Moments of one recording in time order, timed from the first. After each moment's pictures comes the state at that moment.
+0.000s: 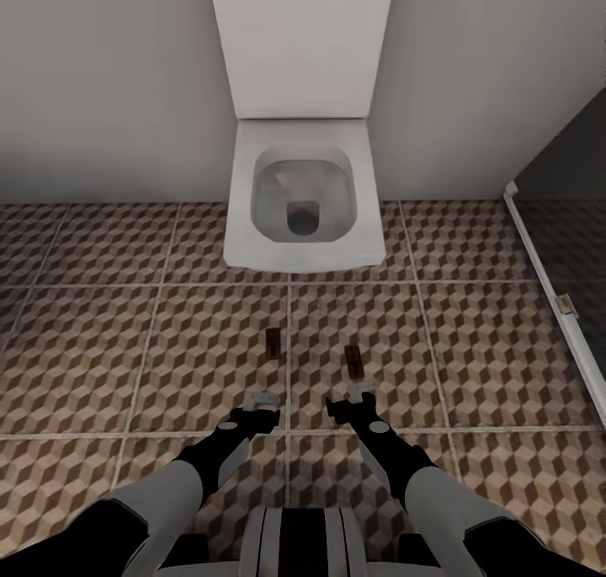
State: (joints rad) left arm -0.84 -0.14 -0.40 -0.19 0.34 0.00 0.07; right arm -0.80 0.14 0.20 -0.28 0.02 -0.11 -0.04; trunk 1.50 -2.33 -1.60
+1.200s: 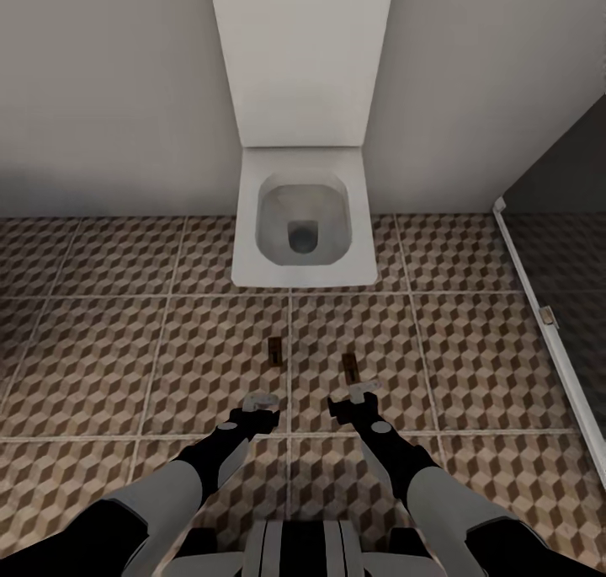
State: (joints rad) left arm -0.84 -0.14 -0.40 -0.19 0.34 0.00 0.07; right arm -0.80 0.13 0.19 -0.28 0.02 -0.11 -0.04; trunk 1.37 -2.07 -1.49
